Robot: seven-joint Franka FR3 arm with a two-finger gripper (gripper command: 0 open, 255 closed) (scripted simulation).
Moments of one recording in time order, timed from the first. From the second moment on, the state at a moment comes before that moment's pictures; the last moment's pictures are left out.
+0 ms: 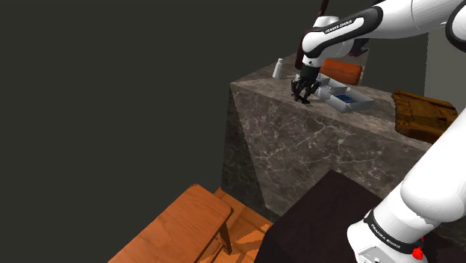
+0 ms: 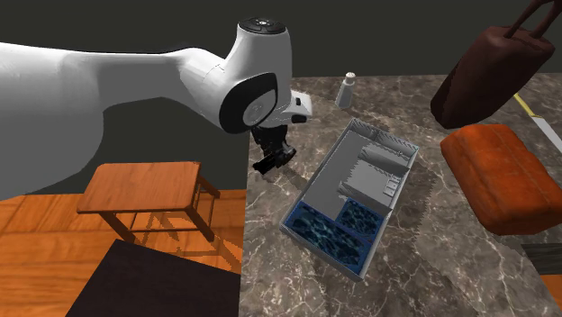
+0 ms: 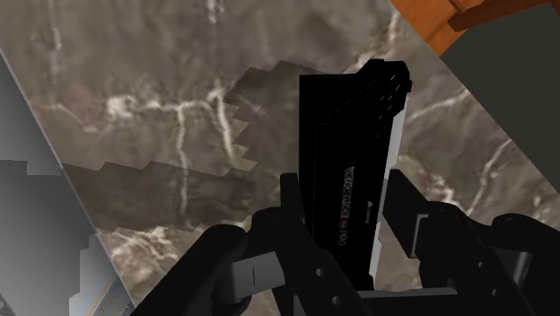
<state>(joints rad) -0.15 0.05 -0.27 -2.03 0.00 2.09 0.12</state>
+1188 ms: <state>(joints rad) -0.15 0.00 -0.27 -1.87 -0.02 1.86 0.13</state>
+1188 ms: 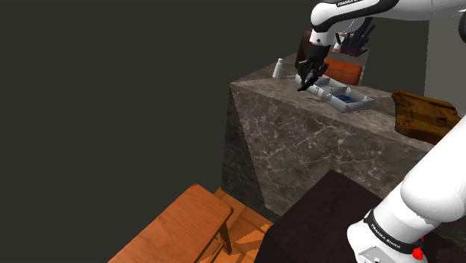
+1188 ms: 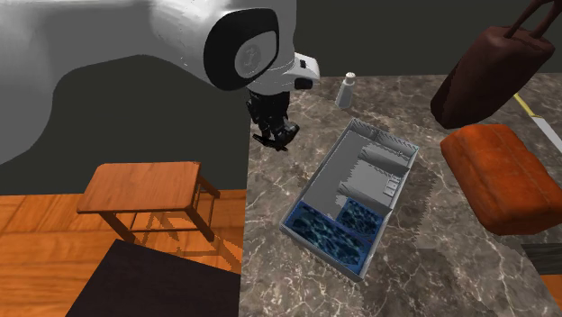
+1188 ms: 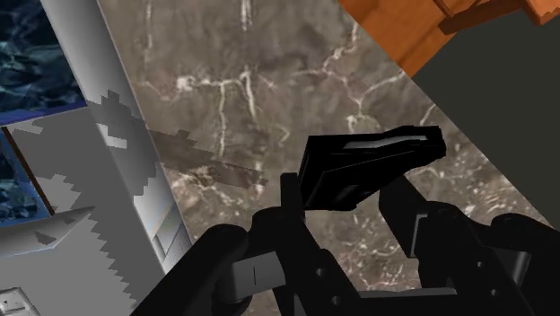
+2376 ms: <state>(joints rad) -0.31 0.19 -0.39 -1.54 0.06 1.72 -0.16</state>
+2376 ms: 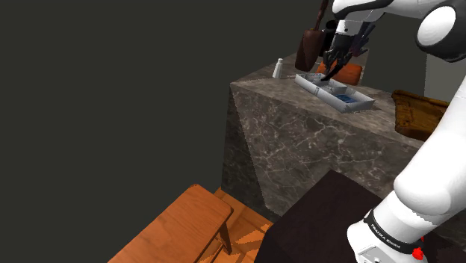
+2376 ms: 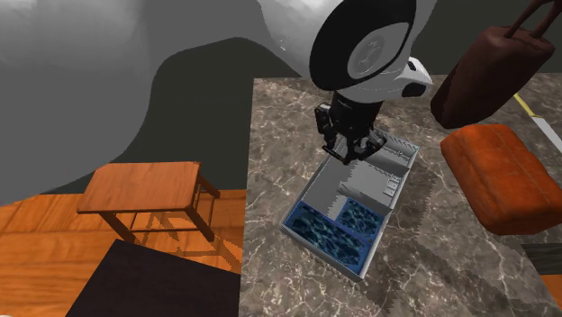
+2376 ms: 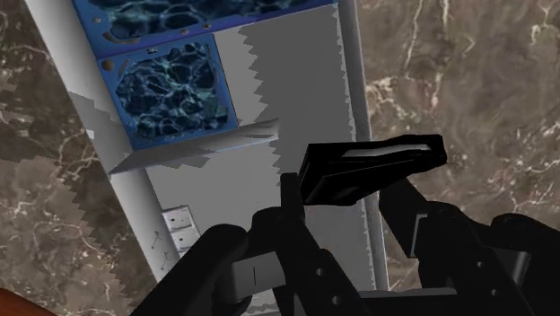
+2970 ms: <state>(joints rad) -0.39 0.30 -0.42 -1.45 0.11 1.73 -0.27</state>
